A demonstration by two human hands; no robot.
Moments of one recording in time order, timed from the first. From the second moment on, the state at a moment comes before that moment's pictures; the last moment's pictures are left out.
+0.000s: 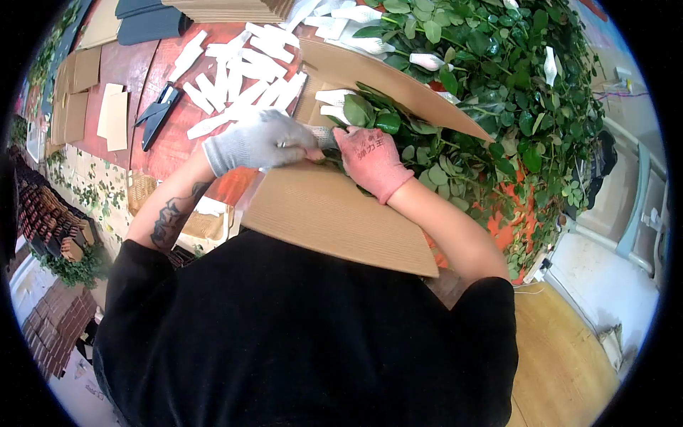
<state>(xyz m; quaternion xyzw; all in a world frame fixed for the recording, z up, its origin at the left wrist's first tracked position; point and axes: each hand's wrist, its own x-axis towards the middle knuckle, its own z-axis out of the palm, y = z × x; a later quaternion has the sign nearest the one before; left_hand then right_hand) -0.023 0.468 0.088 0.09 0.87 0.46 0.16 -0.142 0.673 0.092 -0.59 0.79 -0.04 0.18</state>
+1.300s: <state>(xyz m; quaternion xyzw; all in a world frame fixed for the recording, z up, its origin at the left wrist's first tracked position) -0.030 0.485 0.104 0.14 0.92 0.28 0.24 -0.162 0.687 0.091 -0.58 0.81 -0.06 0.05</state>
